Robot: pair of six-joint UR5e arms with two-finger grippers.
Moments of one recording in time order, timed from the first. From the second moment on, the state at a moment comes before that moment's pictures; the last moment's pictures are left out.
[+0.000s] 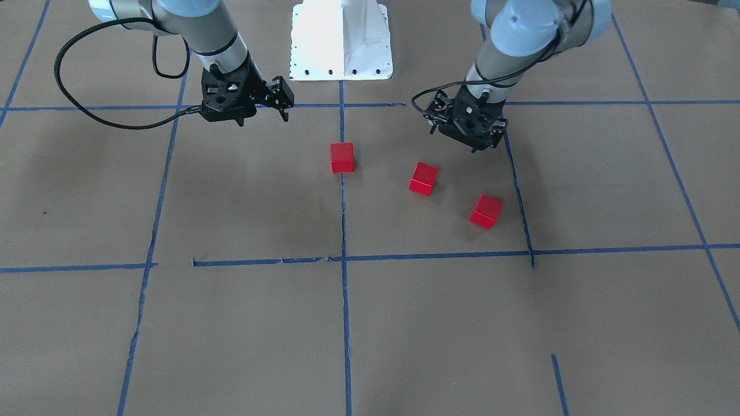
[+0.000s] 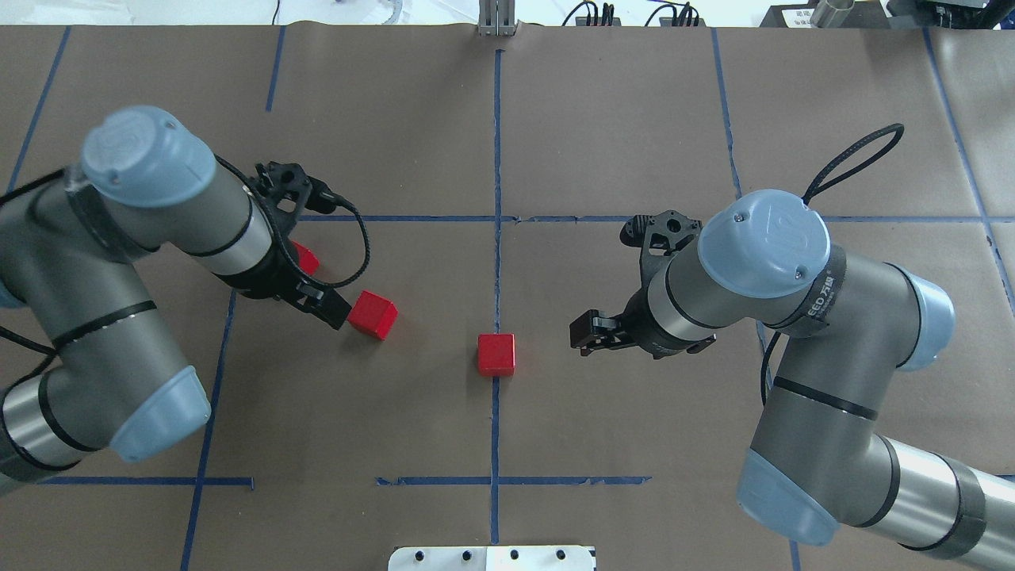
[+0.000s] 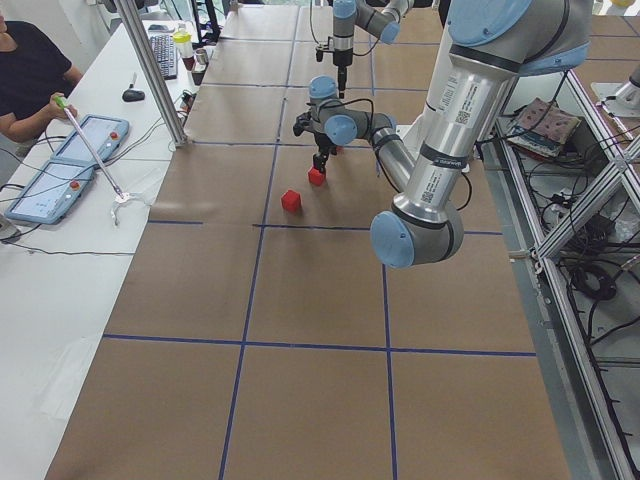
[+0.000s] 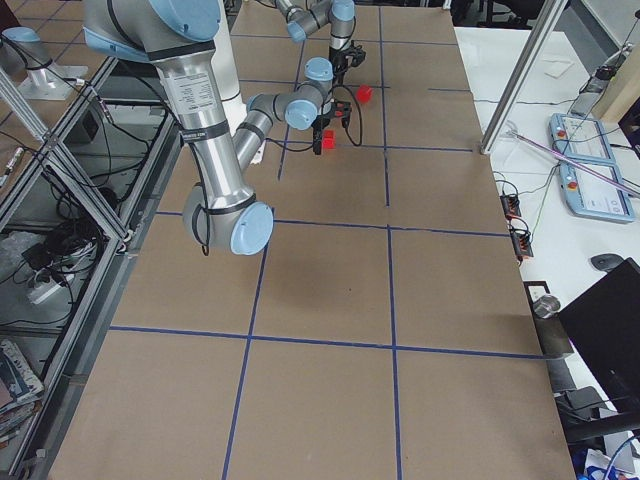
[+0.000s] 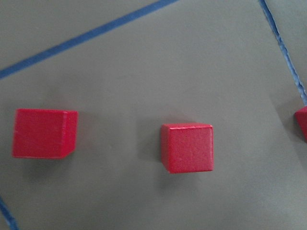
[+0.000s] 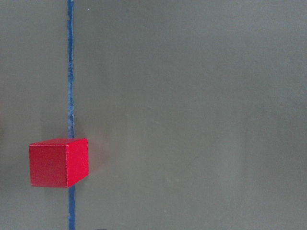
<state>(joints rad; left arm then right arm) -0.58 -2.02 -1.82 -1.67 -2.04 -0.78 0.51 -1.18 2.02 -1.55 1.98 1.26</state>
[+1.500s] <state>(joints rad) -0.56 -2.09 -1.62 -1.84 -1.93 -0.81 0.51 -1.18 2.02 -1.55 1.98 1.26</state>
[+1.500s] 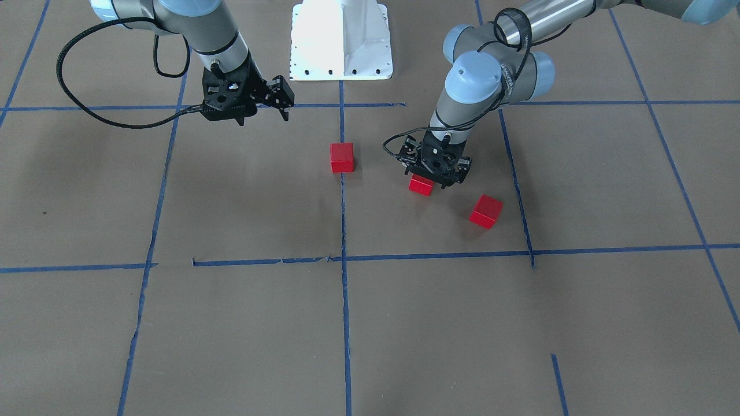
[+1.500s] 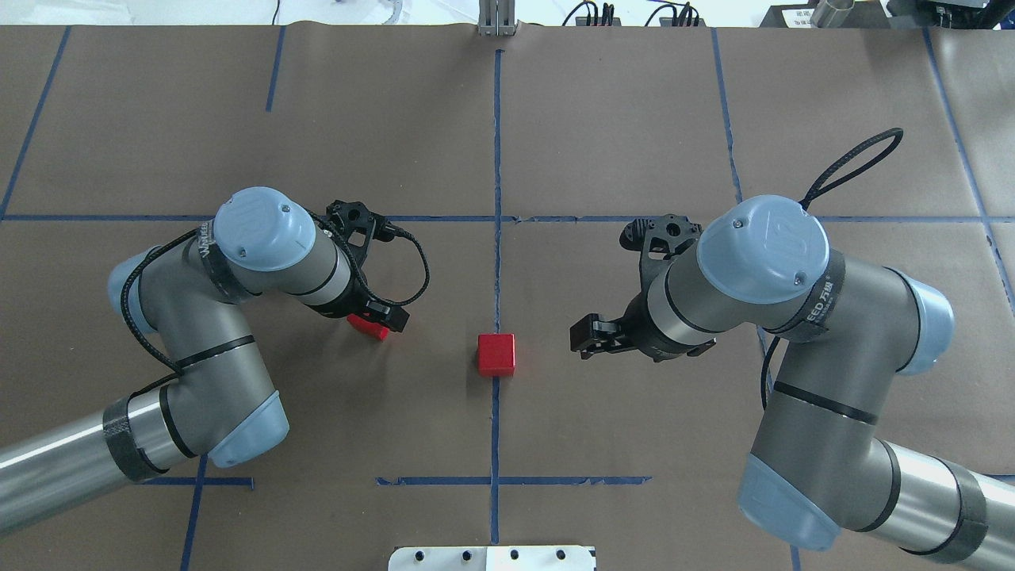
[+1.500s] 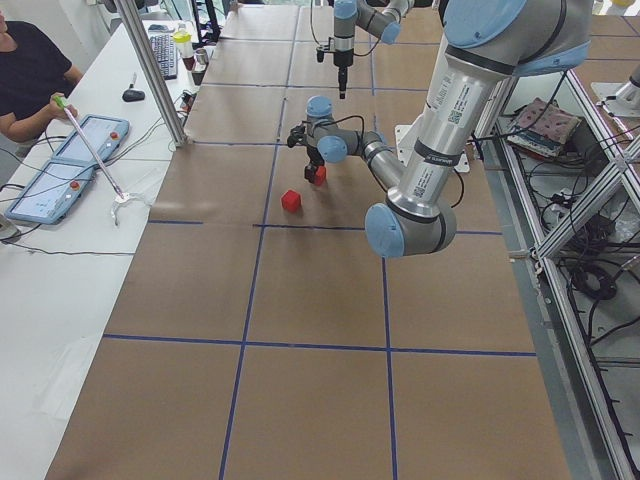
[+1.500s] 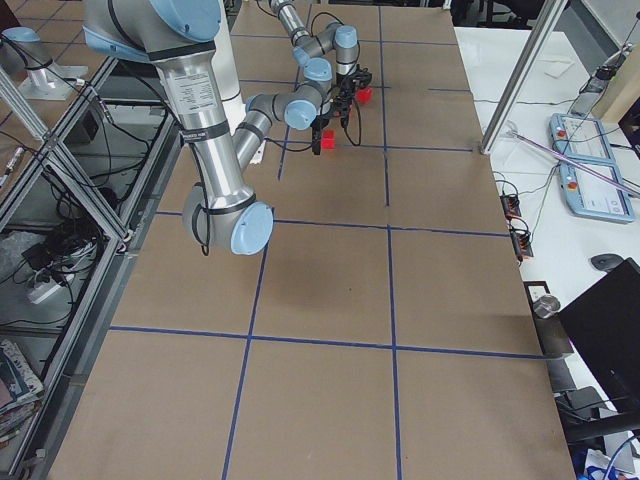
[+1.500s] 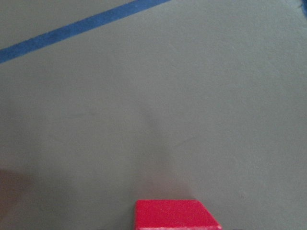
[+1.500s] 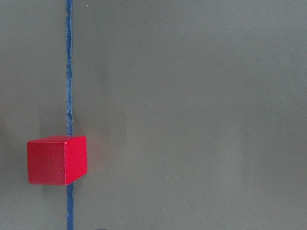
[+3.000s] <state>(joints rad) -0.48 -2.44 -1.43 -1.64 -1.83 -1.28 0.63 -1.27 2.08 -1.55 2.12 1.24</state>
